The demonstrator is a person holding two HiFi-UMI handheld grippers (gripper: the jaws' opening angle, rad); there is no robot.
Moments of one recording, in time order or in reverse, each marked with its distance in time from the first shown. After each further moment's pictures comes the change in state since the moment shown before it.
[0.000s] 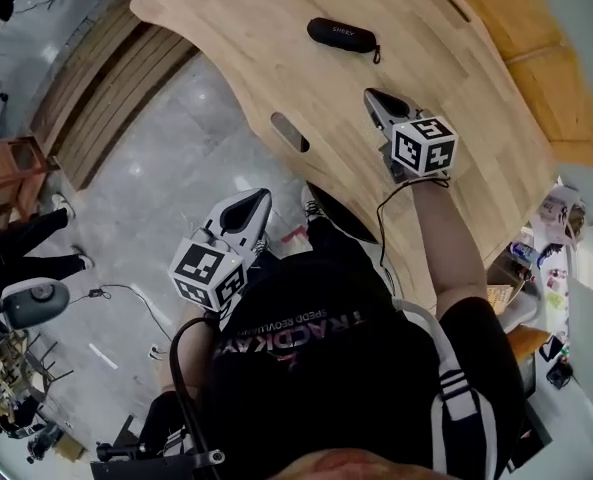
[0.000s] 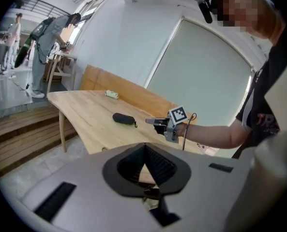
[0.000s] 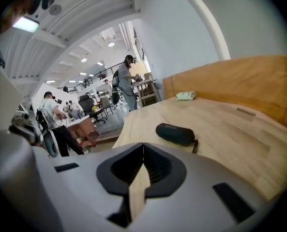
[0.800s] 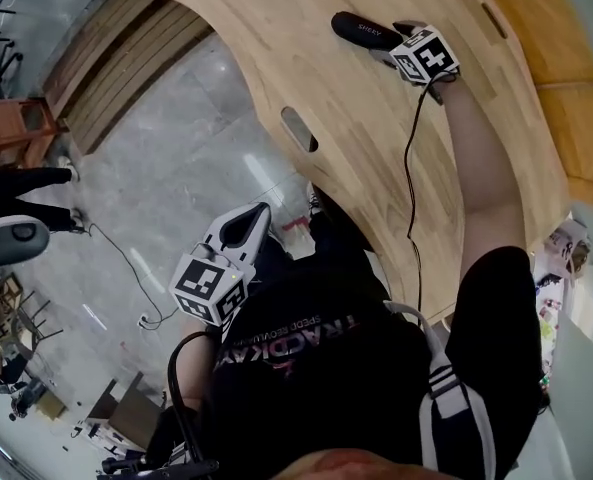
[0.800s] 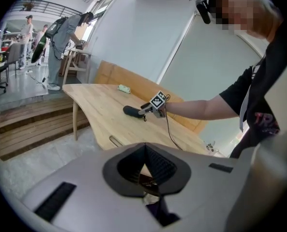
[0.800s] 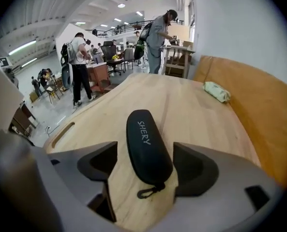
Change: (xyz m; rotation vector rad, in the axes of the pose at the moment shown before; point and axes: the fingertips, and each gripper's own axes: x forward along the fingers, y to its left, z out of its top) left arm 0.001 -0.006 -0.023 -0.103 0.055 0.143; right arm 0.136 -0.109 0.019 -0.544 0.466 0.097
